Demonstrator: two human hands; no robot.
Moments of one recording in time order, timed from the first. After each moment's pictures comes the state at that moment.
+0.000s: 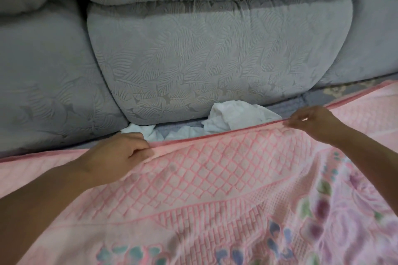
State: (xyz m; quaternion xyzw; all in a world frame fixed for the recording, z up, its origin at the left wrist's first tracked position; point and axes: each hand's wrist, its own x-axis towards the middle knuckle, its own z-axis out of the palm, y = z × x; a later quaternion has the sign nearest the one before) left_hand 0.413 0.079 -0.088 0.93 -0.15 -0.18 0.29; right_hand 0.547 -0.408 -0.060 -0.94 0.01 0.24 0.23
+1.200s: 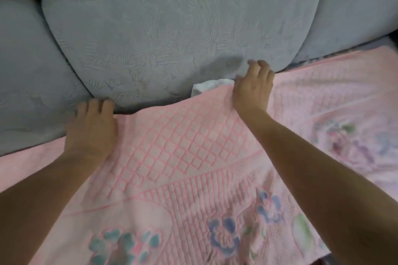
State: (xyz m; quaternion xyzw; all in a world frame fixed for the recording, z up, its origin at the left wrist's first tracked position) left_hand 0.423 0.060 -0.119 1.00 0.04 -0.02 -0.01; right_hand 0.529 -0.284 -0.117 -0.98 0.11 -0.11 0.14
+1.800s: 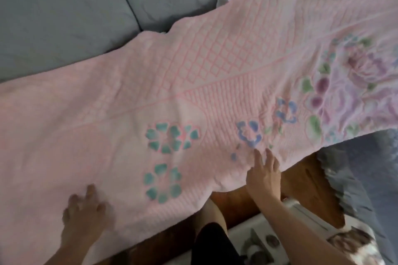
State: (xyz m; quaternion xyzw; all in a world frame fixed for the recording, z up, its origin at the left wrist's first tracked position) left_hand -0.022 0.207 -0.161 0.85 0.32 -0.42 0.07; right_hand 0.045 -0.247 -0.139 -0.93 0.23 0.28 0.08
